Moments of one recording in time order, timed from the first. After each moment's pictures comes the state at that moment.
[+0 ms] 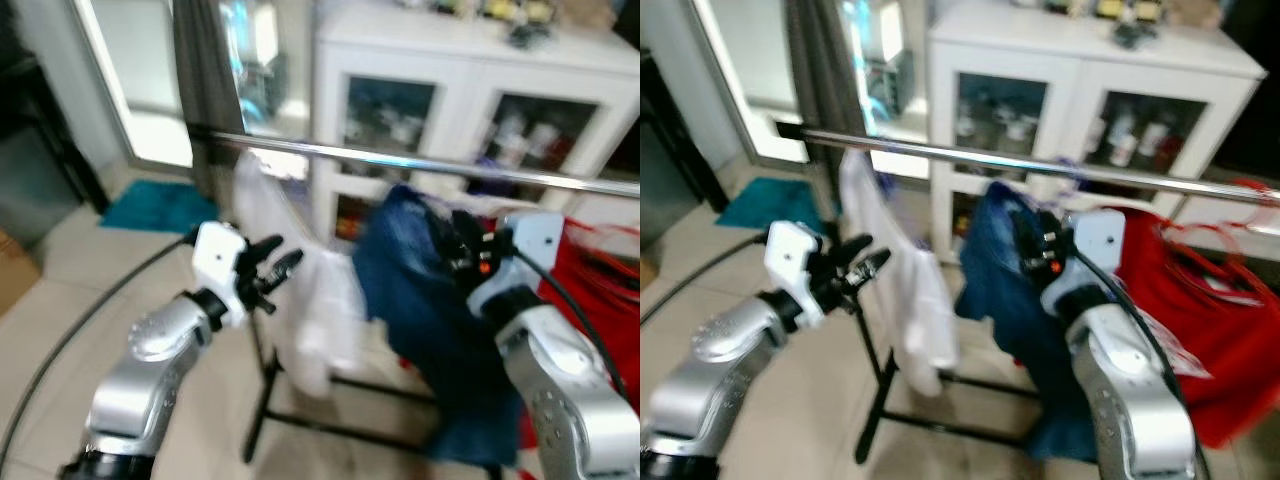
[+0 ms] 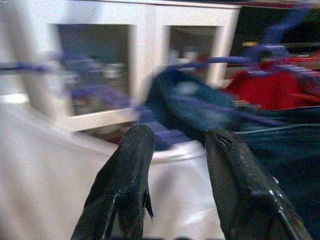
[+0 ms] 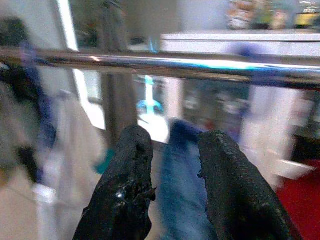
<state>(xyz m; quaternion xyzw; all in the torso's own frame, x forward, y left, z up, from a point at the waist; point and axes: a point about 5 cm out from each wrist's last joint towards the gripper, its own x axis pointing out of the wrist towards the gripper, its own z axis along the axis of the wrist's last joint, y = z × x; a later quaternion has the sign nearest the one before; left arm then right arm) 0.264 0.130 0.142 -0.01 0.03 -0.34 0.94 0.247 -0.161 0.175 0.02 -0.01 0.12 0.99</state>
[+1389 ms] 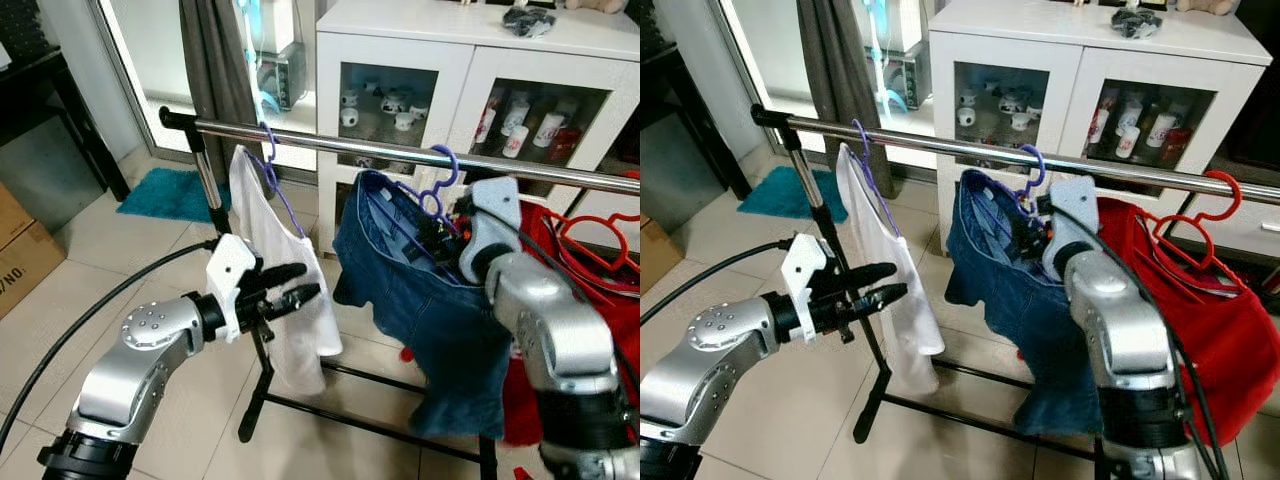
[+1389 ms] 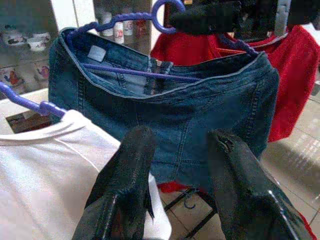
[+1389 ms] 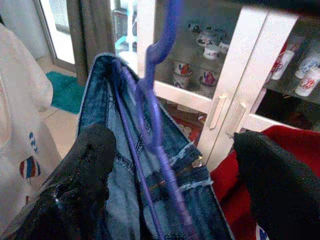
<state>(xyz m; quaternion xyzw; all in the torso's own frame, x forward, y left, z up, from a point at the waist) 0.261 0.141 0.138 0.03 0.08 -0.47 0.88 0.312 -0.171 0.170 -0.05 0.12 0.07 0.99</state>
